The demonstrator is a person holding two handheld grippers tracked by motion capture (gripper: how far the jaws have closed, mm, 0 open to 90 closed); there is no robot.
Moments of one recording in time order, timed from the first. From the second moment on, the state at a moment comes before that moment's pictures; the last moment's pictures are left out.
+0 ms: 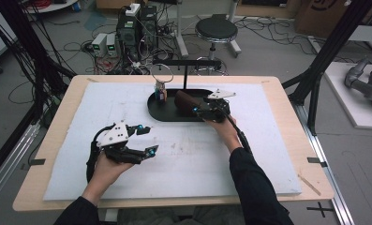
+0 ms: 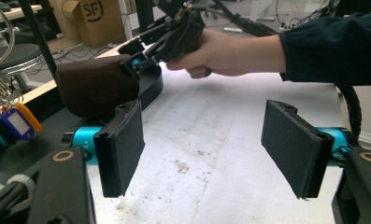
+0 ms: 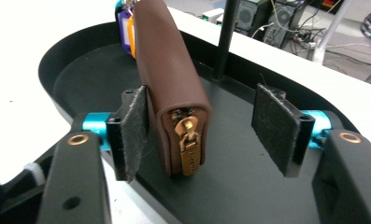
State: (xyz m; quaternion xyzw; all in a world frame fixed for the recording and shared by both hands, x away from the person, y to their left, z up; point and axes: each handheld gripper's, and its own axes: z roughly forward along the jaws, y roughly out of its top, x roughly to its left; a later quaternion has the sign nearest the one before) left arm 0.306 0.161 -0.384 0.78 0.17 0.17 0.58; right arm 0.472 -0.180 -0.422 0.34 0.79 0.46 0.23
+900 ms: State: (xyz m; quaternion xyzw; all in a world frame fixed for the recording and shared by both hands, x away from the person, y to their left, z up) left arm 0.325 0.172 -0.388 0.77 0.24 0.19 0.57; right arm 0.386 -0.279 -0.368 0.31 0.77 0.52 0.19
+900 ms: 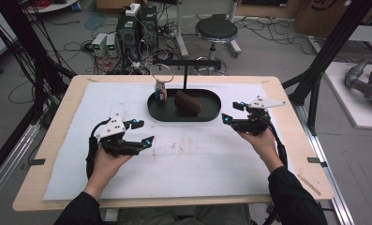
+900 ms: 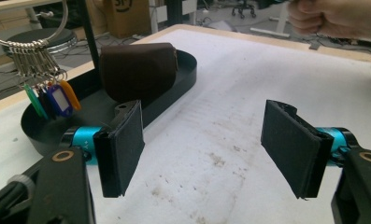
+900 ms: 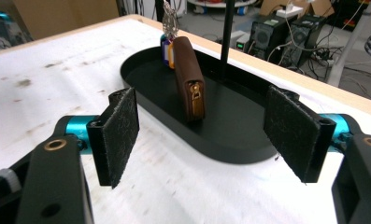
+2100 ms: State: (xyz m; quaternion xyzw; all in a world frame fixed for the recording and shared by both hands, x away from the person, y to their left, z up) left arm 0.323 0.201 -0.389 0.74 0.28 0.22 0.57; right arm 0.352 -0.345 -0.391 0.35 0.76 0.52 0.19
